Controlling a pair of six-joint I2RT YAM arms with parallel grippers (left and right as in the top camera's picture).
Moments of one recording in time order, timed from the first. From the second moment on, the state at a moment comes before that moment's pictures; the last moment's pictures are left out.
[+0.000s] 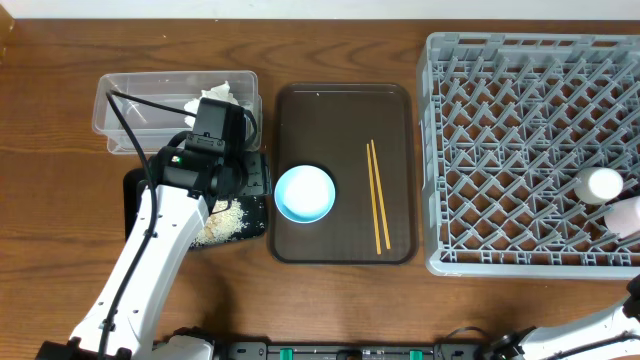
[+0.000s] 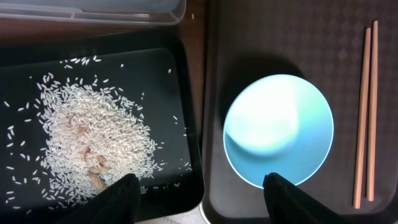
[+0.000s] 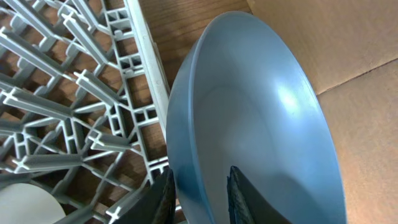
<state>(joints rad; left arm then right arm) -0.22 1.38 1.14 -0.95 0.04 -0.30 -0.97 1.97 1.65 -0.63 -0.32 -0.54</state>
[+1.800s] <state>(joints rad) -0.22 1.38 1.14 -0.95 0.04 -0.30 -0.97 2.06 1.64 -0.64 -0.47 -0.65</state>
